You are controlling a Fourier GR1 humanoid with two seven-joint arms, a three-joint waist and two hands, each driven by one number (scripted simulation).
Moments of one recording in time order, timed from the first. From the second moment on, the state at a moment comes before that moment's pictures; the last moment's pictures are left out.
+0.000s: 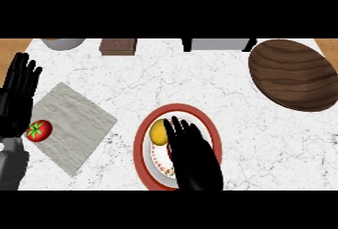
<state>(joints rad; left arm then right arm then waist) -0.22 0.38 0.13 -1.48 0.24 0.10 -0.05 -0.33 -0.03 0.75 -1.83 0.76 0.34 1.05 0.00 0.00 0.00</state>
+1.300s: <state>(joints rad) -0.25 0.35 0.18 -1.48 0.19 0.06 -0.03 -0.29 -0.01 0.65 -1.60 0.85 0.27 0.94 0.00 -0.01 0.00</state>
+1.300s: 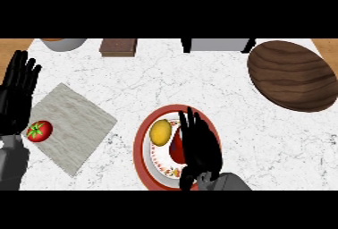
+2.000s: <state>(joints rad) -0.24 0.34 0.22 -1.49 0.18 0.04 -0.02 -0.26 -0.20 0.56 -1.61 0.89 0.23 0.69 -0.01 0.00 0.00</state>
